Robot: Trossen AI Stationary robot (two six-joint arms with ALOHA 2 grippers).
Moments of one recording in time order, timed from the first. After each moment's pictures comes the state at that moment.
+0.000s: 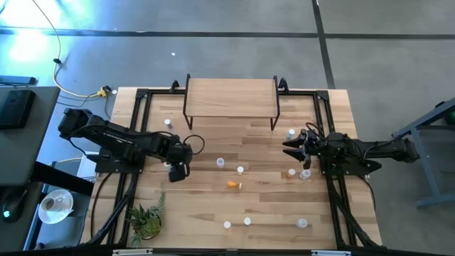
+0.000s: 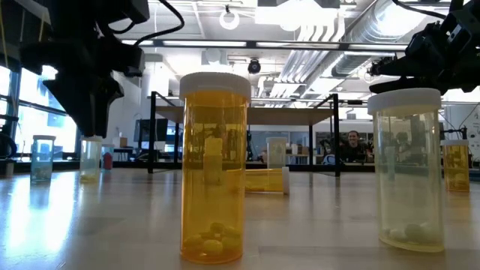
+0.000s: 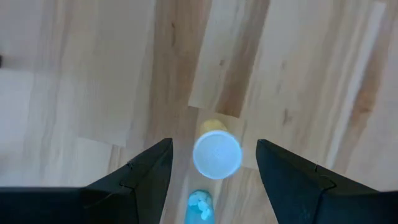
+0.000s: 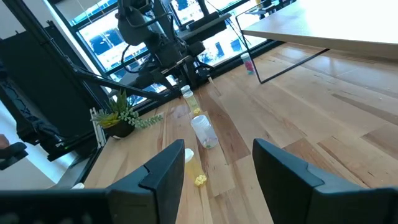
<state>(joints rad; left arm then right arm) -0.05 1.31 0.77 -0.82 -0.12 -0.38 0.00 0.12 0.01 0.03 0.07 0.45</state>
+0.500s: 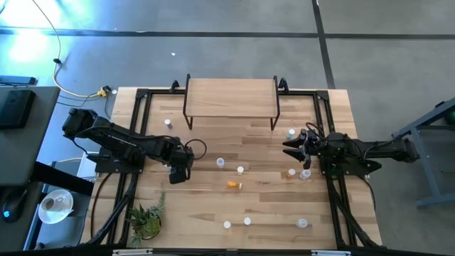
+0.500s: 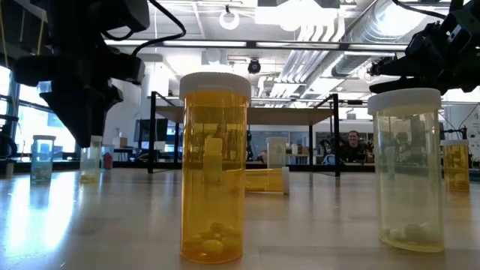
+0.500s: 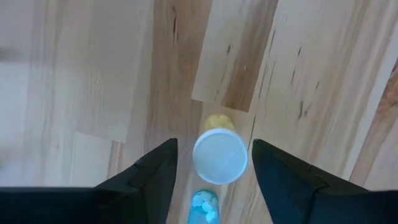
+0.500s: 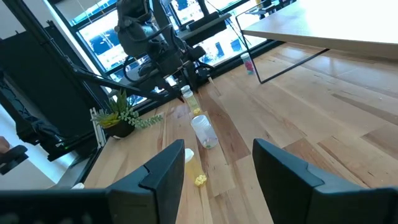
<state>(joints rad) -0.08 1.37 0.77 -0.82 -0.15 -0.39 0.00 0.12 0.01 0.03 0.07 0.45</state>
